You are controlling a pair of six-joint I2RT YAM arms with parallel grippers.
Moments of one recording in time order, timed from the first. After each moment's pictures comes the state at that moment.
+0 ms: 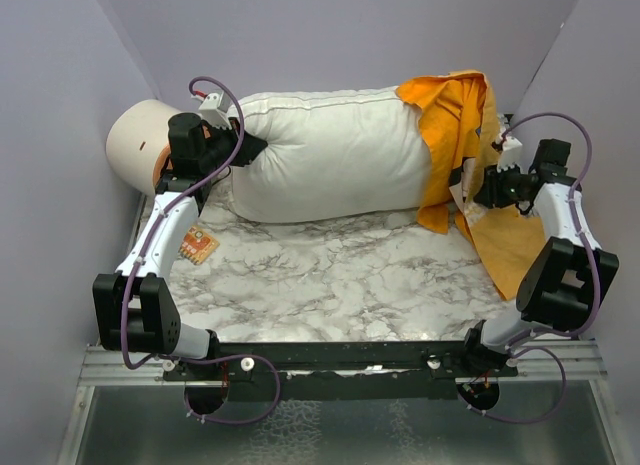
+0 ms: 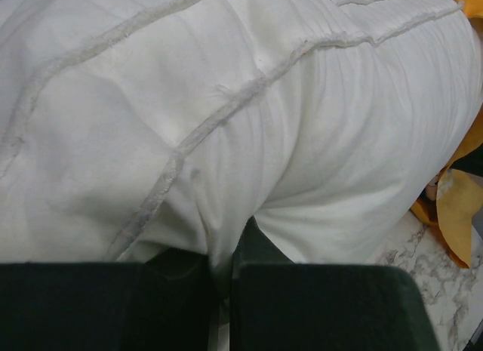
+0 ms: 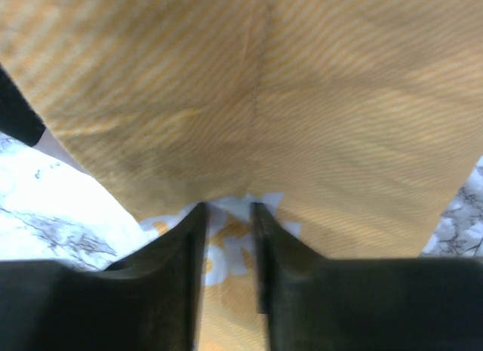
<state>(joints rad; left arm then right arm) -0.08 1.41 1.17 0.01 0.55 -0.35 -0.35 1.56 1.21 -0.59 -0.58 -0.53</state>
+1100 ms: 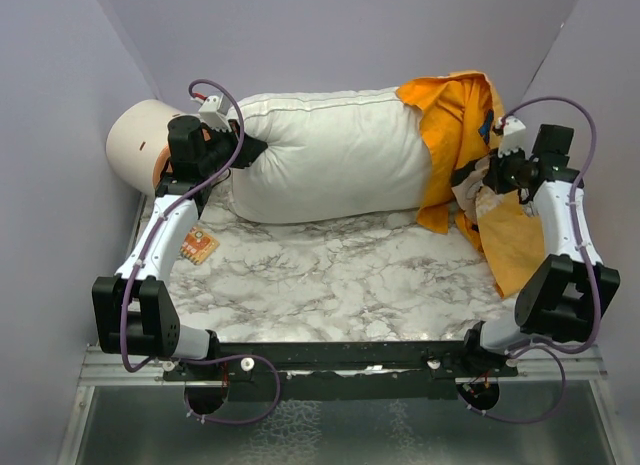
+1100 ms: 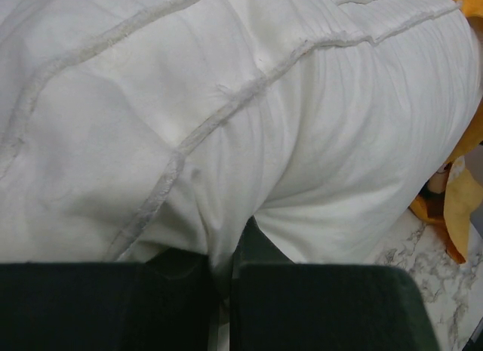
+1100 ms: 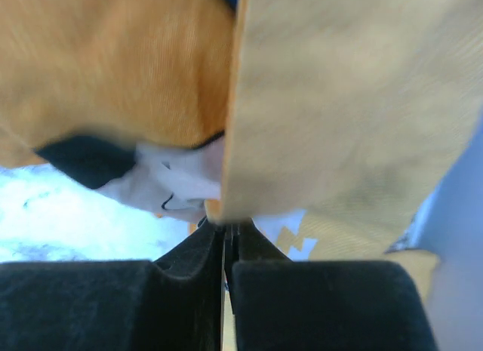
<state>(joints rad) -0.08 1.39 1.14 0.03 0.56 -0.35 -0.29 1.48 1.23 -0.56 -0.48 -0.49</state>
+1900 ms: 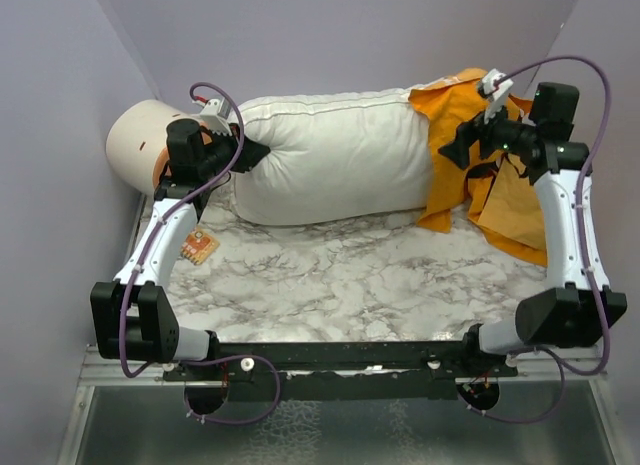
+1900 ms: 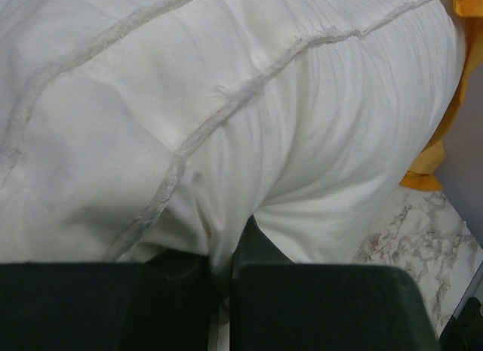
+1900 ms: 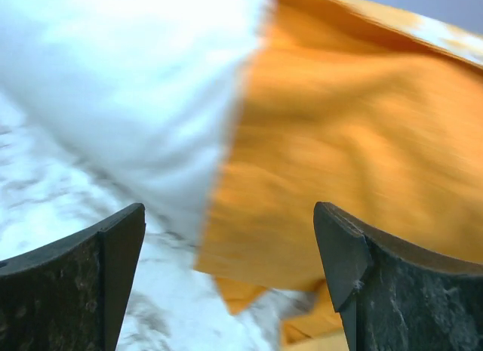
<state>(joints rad) -0.08 1.37 1.12 0.03 0.62 -0.36 -0.16 1.48 1.64 -0.68 -0.72 -0.50</state>
